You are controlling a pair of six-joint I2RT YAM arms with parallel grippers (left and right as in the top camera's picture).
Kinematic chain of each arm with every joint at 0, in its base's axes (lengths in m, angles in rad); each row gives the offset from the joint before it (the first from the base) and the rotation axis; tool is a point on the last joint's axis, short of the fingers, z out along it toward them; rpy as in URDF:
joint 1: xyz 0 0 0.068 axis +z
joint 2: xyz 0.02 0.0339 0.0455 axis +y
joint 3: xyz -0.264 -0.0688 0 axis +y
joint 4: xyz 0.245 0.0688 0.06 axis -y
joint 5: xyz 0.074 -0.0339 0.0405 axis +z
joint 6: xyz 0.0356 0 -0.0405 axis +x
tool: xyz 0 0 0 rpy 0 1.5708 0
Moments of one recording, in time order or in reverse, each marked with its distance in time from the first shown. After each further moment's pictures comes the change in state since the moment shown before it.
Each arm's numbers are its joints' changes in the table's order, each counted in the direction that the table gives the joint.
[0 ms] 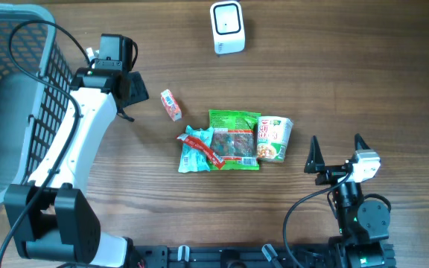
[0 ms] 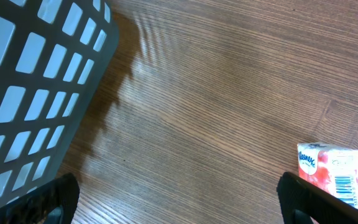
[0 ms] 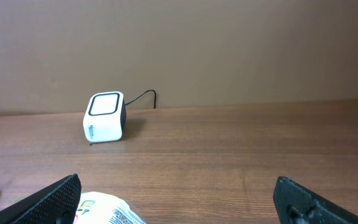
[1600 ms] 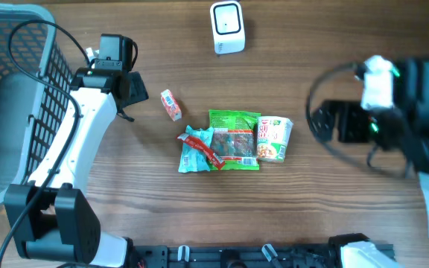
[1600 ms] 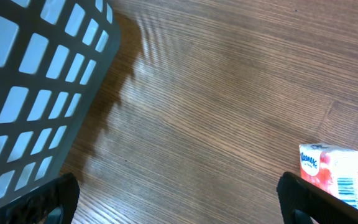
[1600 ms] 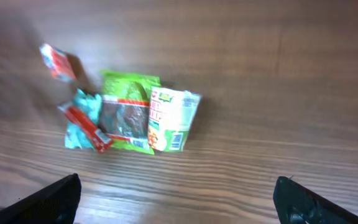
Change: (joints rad) left arm 0.000 0.000 0.000 0.000 0.007 0.000; right arm 0.000 1.270 -1.635 -1.457 0.201 0.071
